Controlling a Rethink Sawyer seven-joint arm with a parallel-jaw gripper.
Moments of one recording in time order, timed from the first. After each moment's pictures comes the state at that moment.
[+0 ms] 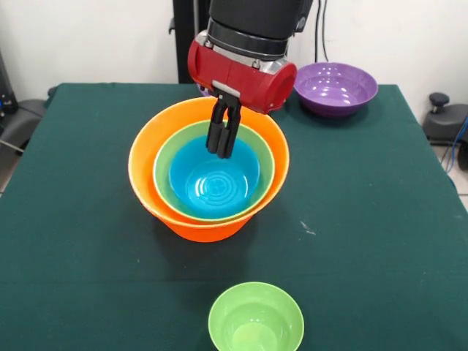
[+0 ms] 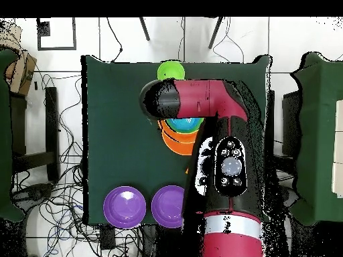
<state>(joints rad) -0.21 -0.63 0.03 1.28 -0.31 0.71 2.43</state>
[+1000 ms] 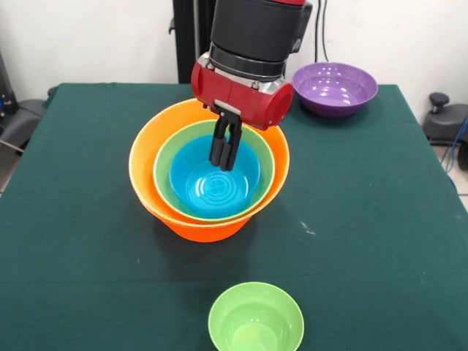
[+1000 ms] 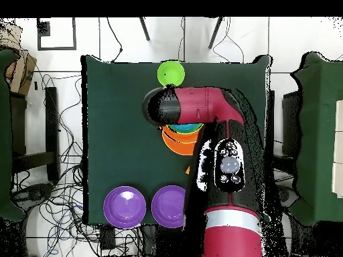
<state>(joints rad) -0.22 -0.61 0.03 1.32 -0.31 0.64 2.43</state>
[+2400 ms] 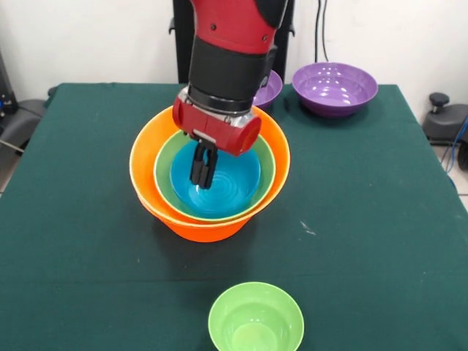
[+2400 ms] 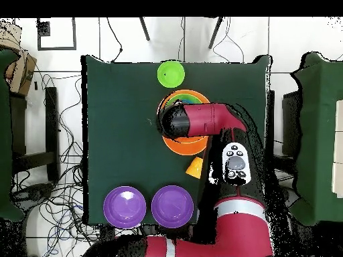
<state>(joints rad) -0.27 -0.53 0.04 1.40 -0.38 0.51 2.43</state>
